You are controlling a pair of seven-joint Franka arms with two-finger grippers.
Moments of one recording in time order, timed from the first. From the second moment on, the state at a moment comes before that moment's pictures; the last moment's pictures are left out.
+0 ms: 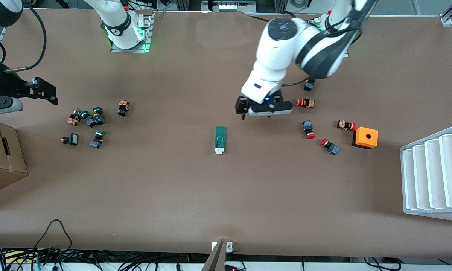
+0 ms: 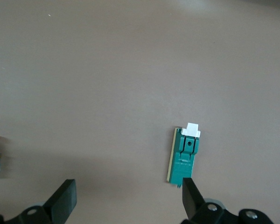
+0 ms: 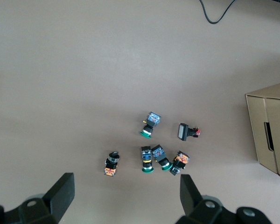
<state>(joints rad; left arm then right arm) -0.25 0.33 -0.50 -1.83 0.34 2.32 -1.11 0.05 0.10 -0.02 -1.52 -0.05 1.61 -0.17</state>
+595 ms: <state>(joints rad) -0.38 0.57 -0.54 -1.84 1.04 2.38 -1.83 -0.01 0.10 -0.10 -1.51 0.00 1.61 -0.17</state>
